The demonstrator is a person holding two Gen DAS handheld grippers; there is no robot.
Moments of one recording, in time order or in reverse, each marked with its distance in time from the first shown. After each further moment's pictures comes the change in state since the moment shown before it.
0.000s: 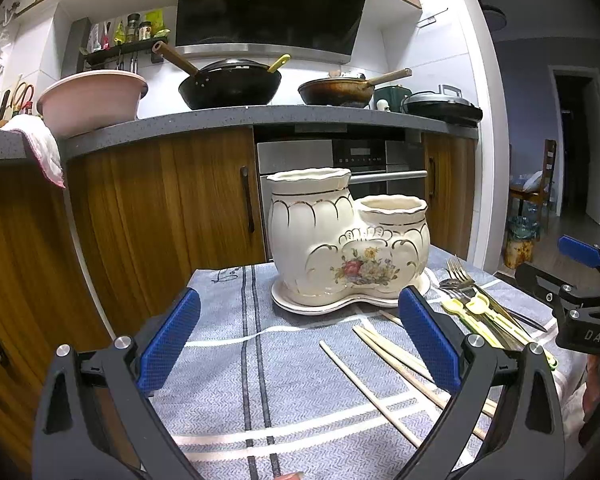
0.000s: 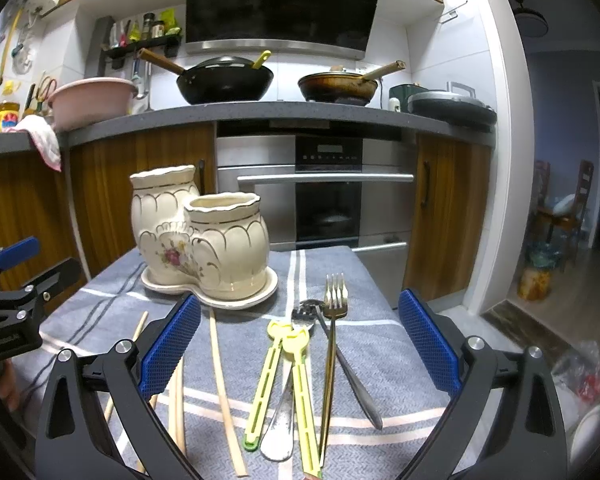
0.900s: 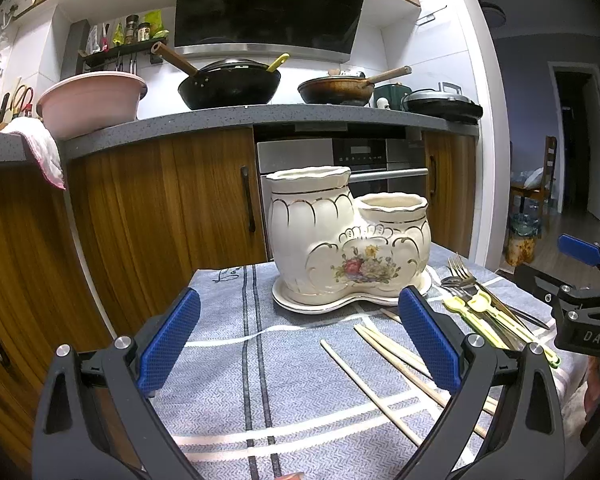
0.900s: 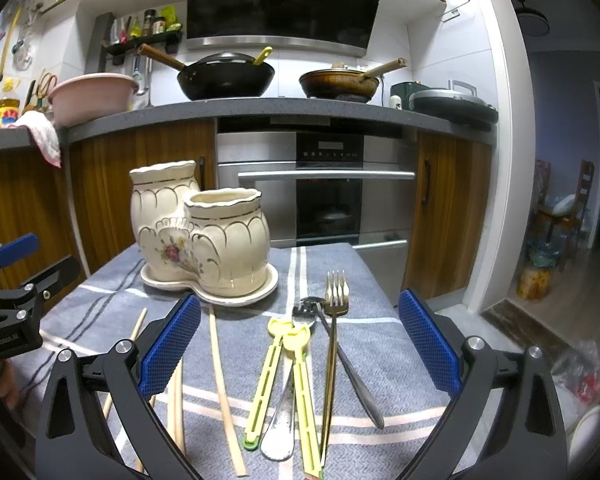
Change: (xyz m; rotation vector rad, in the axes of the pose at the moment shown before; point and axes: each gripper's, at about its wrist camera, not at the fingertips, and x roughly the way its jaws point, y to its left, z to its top) left arm -0.001 -0.001 0.001 0.007 0.003 0.005; right arm 0.003 0.003 -0.002 -0.002 0.008 0.002
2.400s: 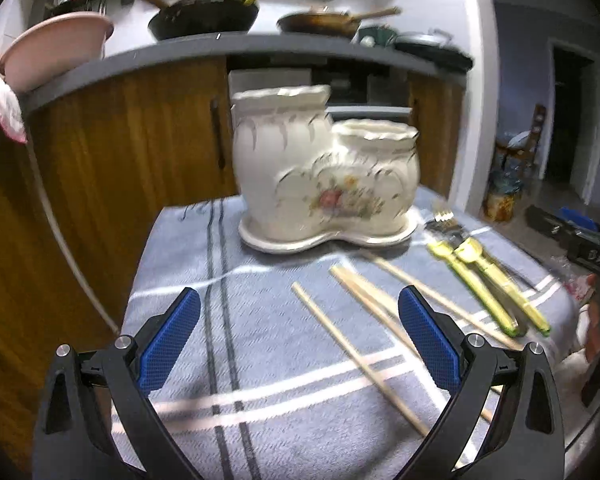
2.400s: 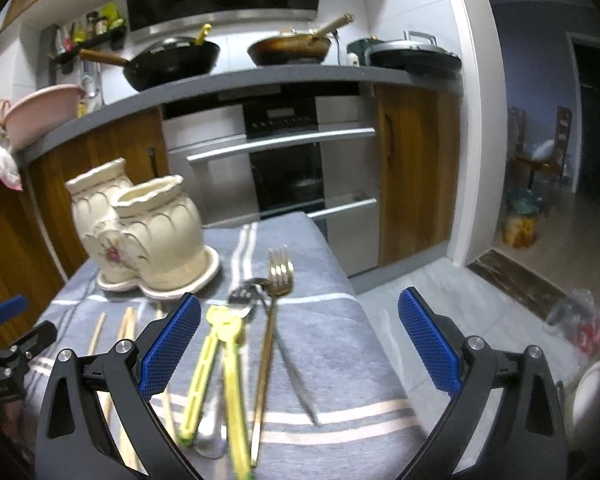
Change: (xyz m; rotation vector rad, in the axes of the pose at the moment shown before) left arm 0.034 -0.005 -0.010 -0.012 0.273 -0.088; right arm 0.025 -0.059 0.001 0.147 0.158 -0.085
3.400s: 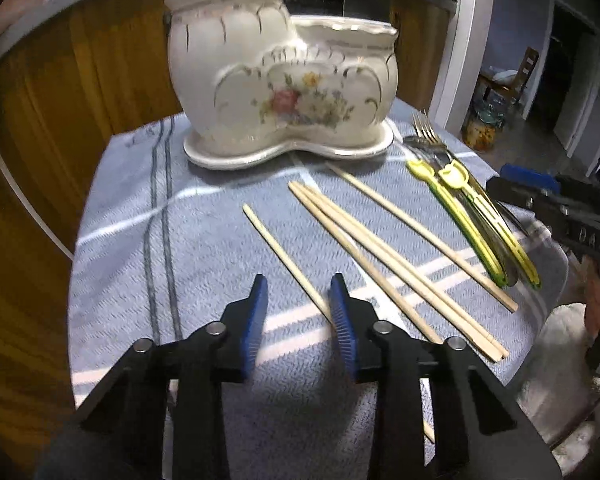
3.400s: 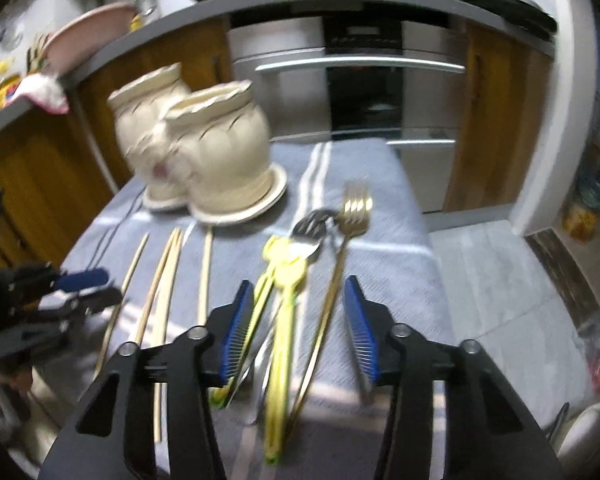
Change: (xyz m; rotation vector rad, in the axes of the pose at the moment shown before) left arm 0.034 -0.017 -0.008 0.026 0.343 -0.128; right arm 0.034 0.030 0.000 -0.173 0.329 0.260
